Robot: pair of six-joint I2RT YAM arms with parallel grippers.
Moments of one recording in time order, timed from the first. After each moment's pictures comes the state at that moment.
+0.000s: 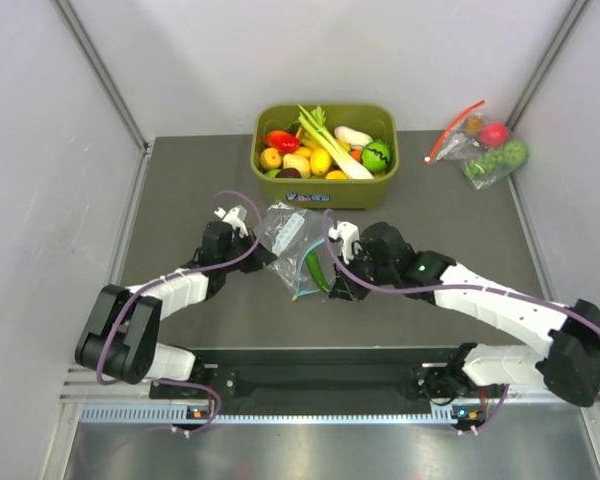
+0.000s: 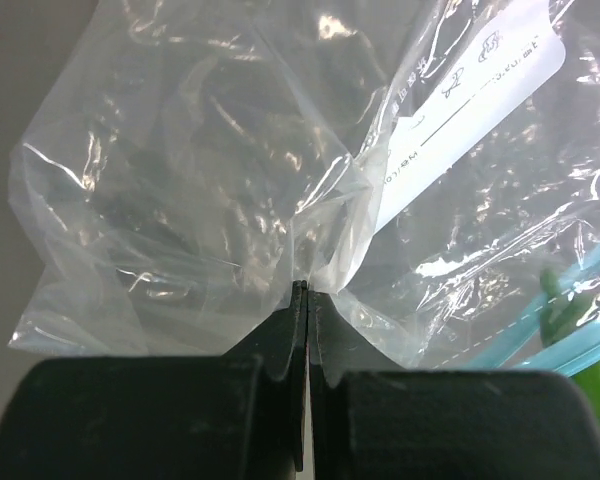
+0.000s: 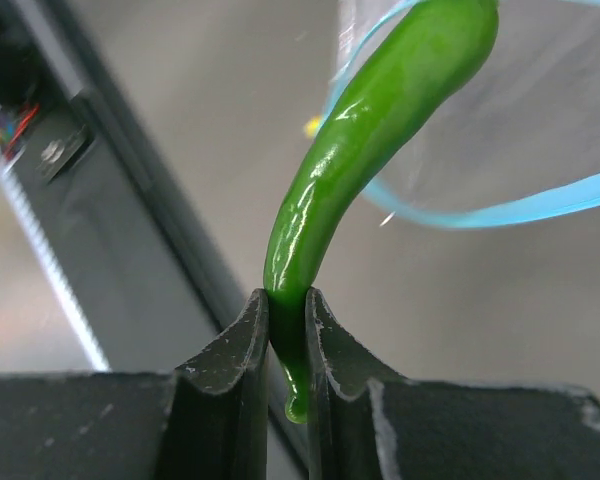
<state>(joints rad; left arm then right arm) -0.31 1.38 0.50 0.29 0.35 -0.63 0.84 1.21 0.82 -0.32 -0.31 0.18</state>
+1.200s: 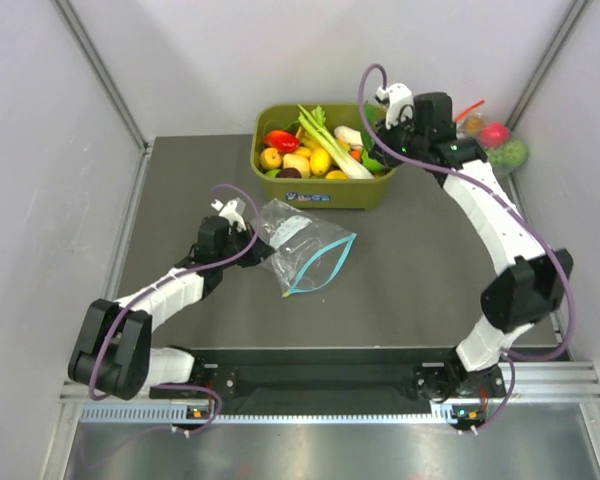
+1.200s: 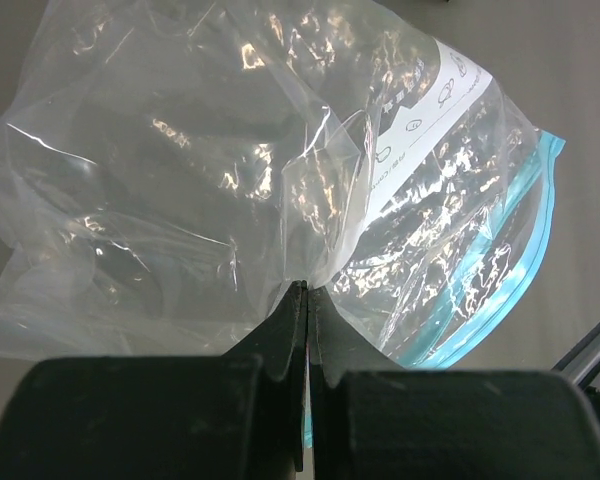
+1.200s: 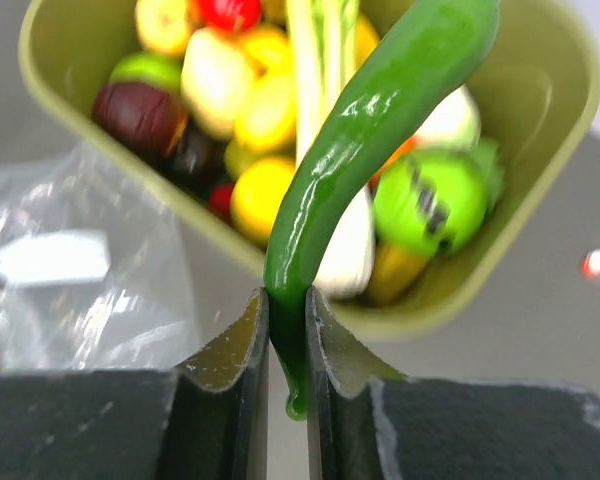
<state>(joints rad) -0.31 1.30 0.56 0.21 0.33 -0.57 0.32 1.63 1.67 -0.56 -0.27 -0.13</state>
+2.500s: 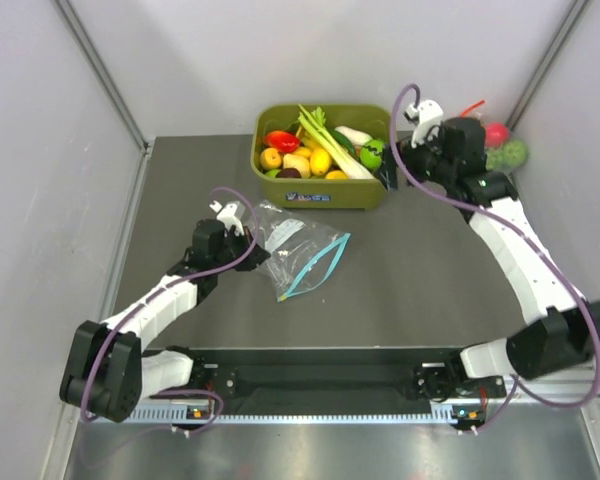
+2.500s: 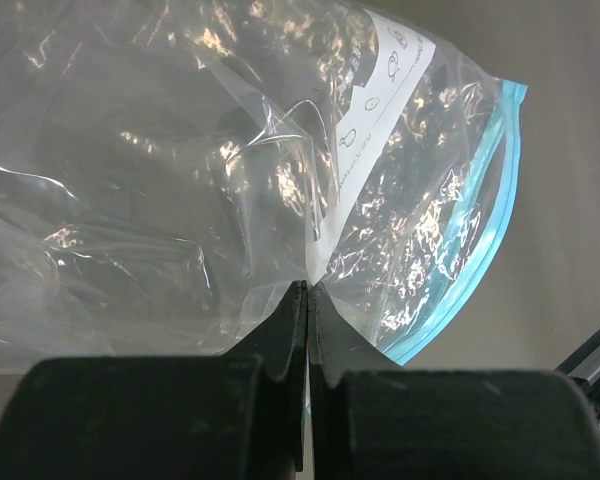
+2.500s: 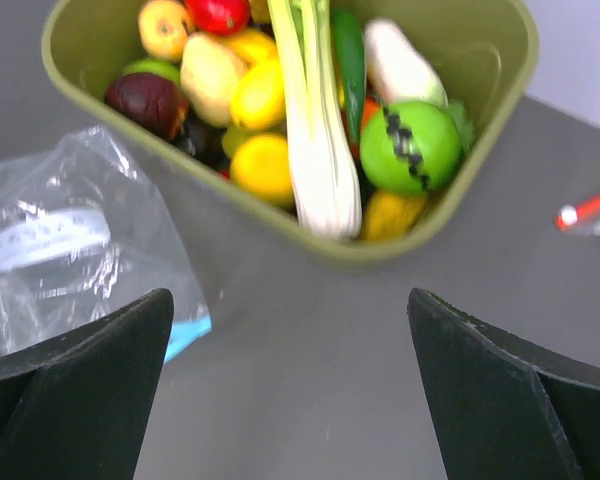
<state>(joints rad) -0.31 1.18 0.55 0.09 0.32 -0.47 0.27 1.44 1.47 -0.46 -0.28 -0.09</state>
